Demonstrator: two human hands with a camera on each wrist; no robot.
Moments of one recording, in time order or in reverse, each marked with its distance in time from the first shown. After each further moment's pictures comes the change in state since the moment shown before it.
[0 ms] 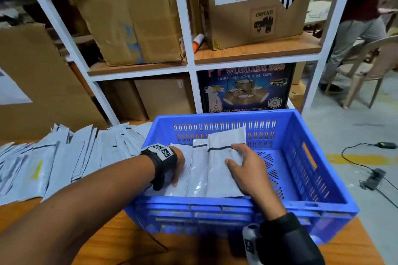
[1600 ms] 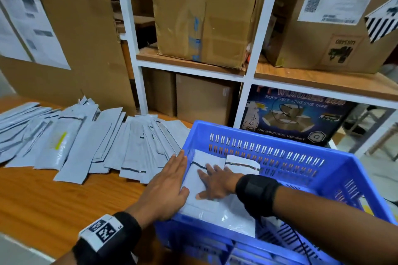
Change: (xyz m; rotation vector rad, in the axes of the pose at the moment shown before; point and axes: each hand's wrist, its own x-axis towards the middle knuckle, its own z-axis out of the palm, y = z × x) left_hand -0.060 -0.067 0.139 -0.811 0.818 0.139; right_hand 0.094 -0.062 0.170 -1.148 -1.006 -0.358
